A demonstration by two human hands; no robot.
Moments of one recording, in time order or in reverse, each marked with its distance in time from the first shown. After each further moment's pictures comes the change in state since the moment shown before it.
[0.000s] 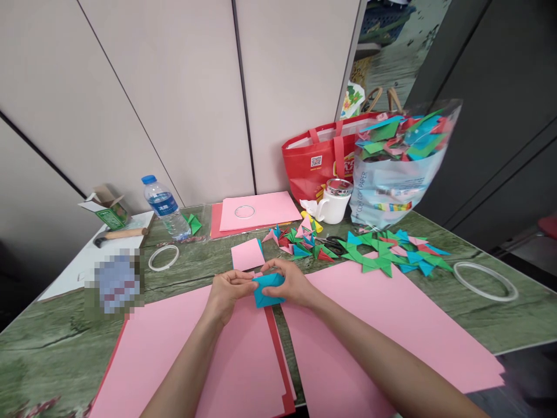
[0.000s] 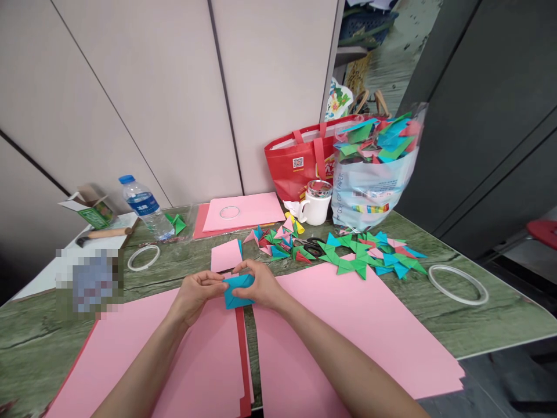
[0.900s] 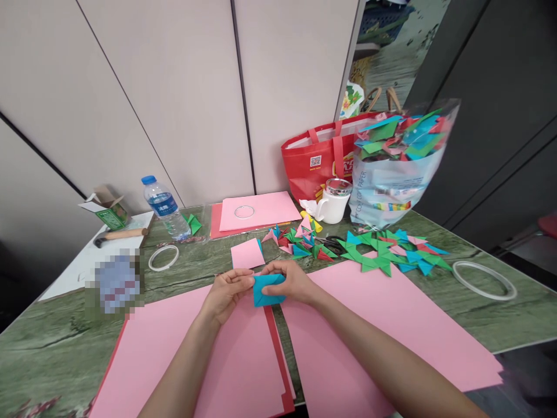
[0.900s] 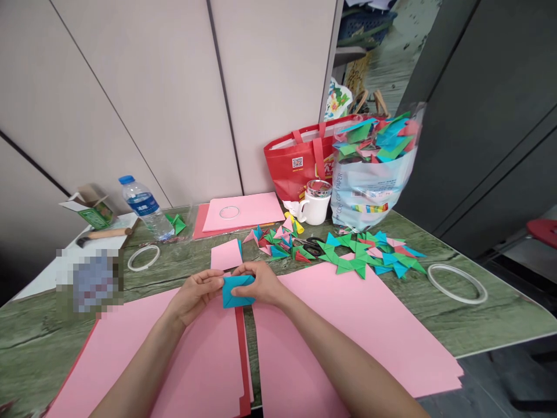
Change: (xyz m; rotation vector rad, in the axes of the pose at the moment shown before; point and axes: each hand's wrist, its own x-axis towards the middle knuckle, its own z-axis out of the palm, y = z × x) left_hand -0.001 0.006 -0.003 -0.170 -0.135 -0.084; right_hand 0.000 -0.007 -0.005 0.000 -0.036 0.009
